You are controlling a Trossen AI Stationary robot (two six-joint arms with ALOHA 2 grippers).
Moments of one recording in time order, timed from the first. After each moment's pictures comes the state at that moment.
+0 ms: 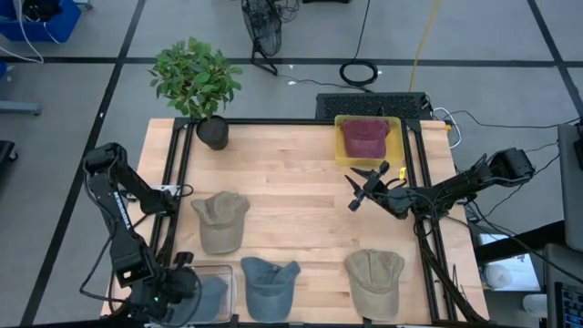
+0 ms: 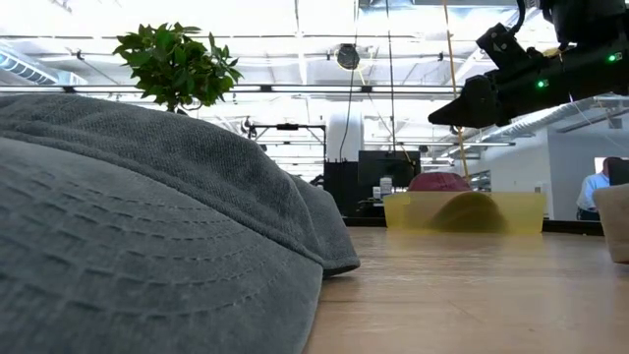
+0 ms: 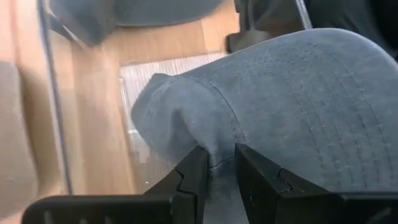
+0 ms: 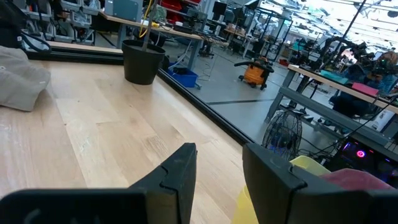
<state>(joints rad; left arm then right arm) -1.20 1.39 0.94 -0.65 -0.28 -1.01 0.22 1.14 0.20 0.79 0.94 -0.14</state>
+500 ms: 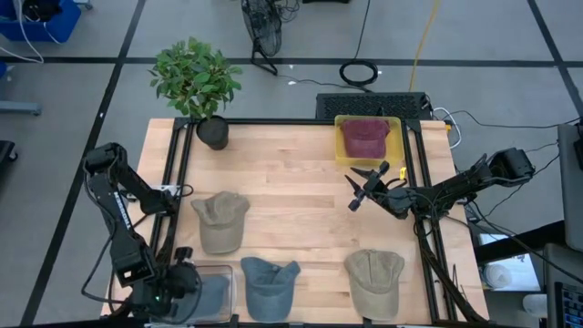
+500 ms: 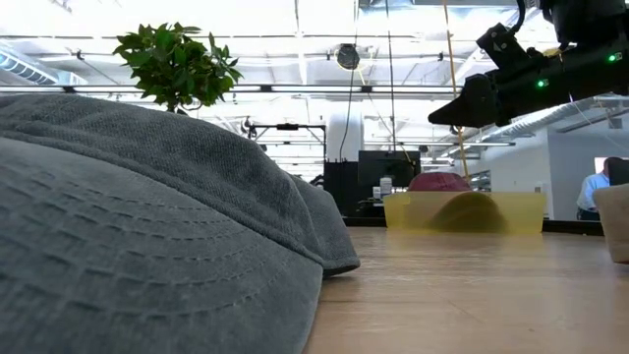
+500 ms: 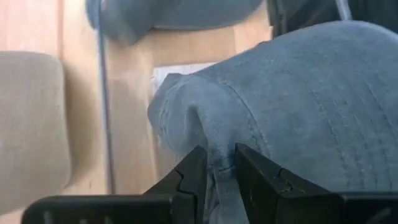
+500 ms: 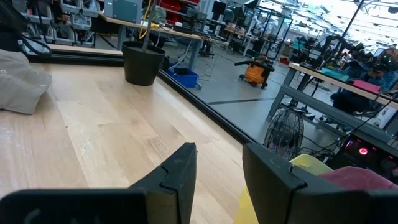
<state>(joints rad) -1.20 1.39 0.94 -0.72 -0.34 -1.09 0.22 1.14 0.20 0.79 0.94 -0.12</state>
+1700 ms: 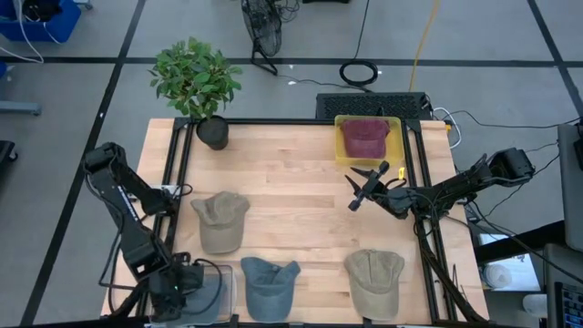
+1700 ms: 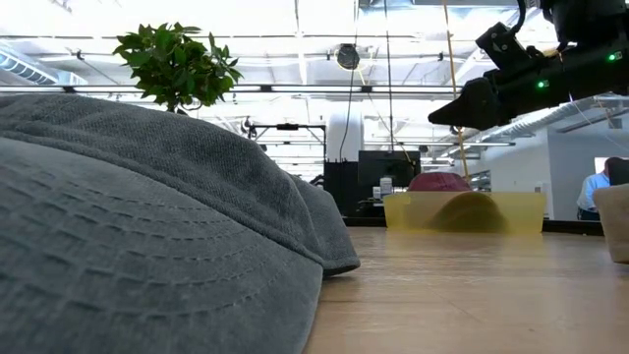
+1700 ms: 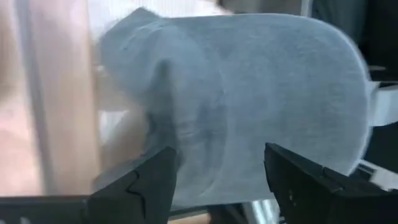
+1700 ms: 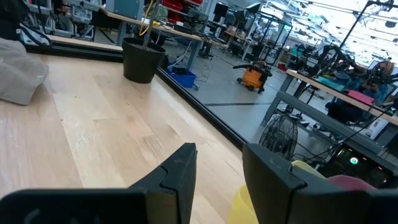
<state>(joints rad) -1.03 1.39 1.05 -0.78 0.13 -1.17 0.22 1.14 0.20 0.80 0.94 -0.19</state>
